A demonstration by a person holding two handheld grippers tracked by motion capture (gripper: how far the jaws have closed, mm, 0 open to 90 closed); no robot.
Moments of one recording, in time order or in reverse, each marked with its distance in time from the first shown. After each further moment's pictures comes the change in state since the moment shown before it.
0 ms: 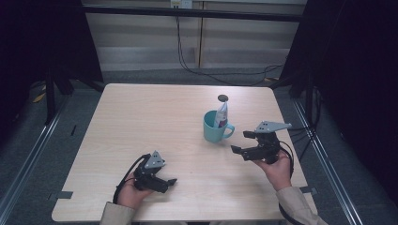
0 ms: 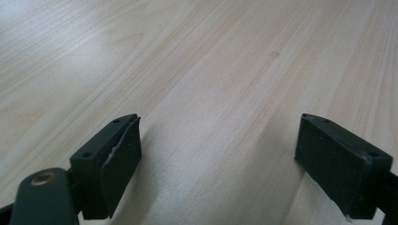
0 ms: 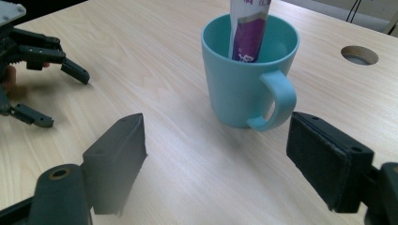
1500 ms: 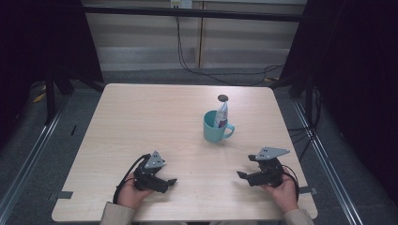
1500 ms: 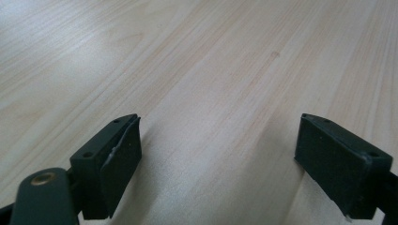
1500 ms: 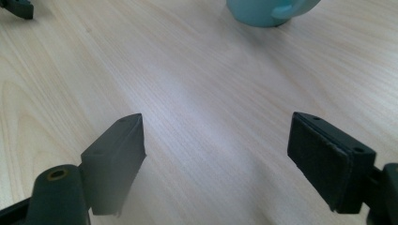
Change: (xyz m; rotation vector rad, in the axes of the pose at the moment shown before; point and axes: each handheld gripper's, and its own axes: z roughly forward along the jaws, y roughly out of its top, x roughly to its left) left arm 0.000 0.000 0.000 -0.001 -0.003 -0.001; right arm 0.011 -0.078 0.001 0.137 -0.006 -0.053
